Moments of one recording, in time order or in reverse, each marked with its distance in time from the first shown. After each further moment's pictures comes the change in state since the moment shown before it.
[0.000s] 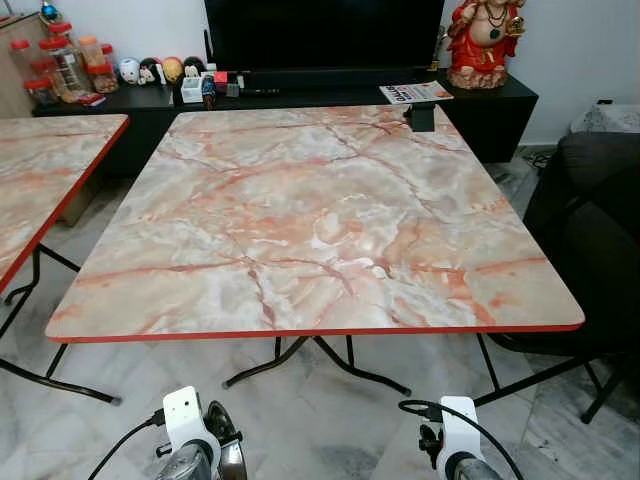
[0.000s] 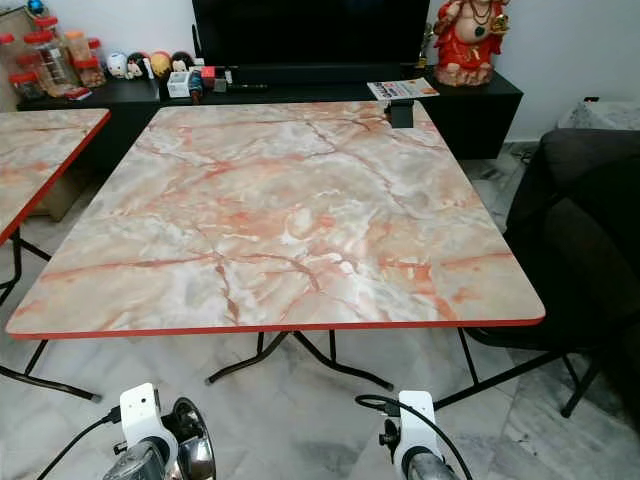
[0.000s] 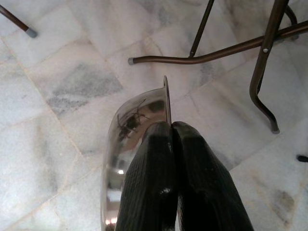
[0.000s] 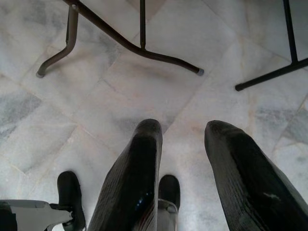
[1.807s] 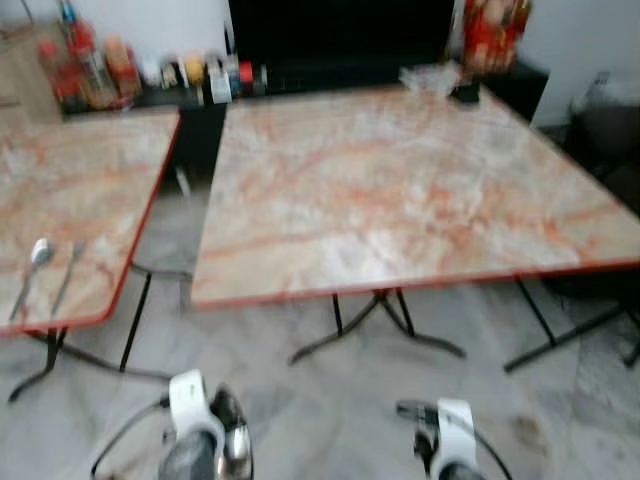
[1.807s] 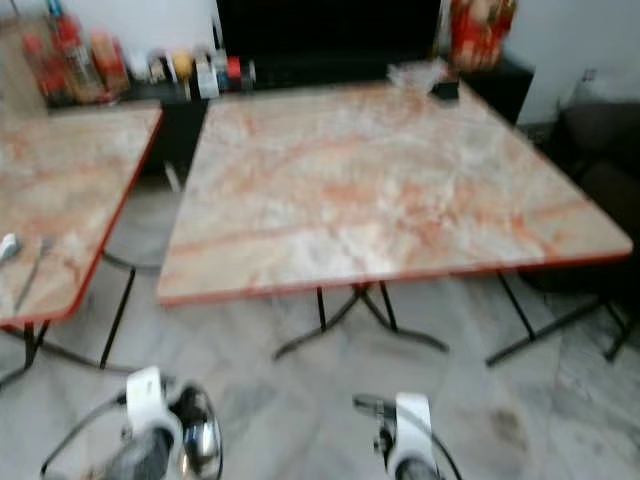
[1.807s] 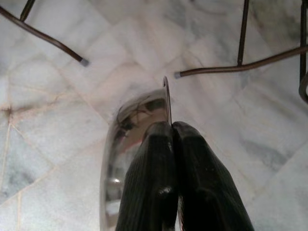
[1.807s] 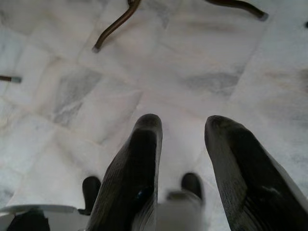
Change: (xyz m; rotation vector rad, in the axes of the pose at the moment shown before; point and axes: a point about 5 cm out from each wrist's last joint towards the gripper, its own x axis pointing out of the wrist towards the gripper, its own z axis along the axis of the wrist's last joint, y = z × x) left arm 0.005 -0.010 0.015 0.031 -0.032 -0.062; right arm -0.001 0.008 -0.008 0.065 0.003 -0.012
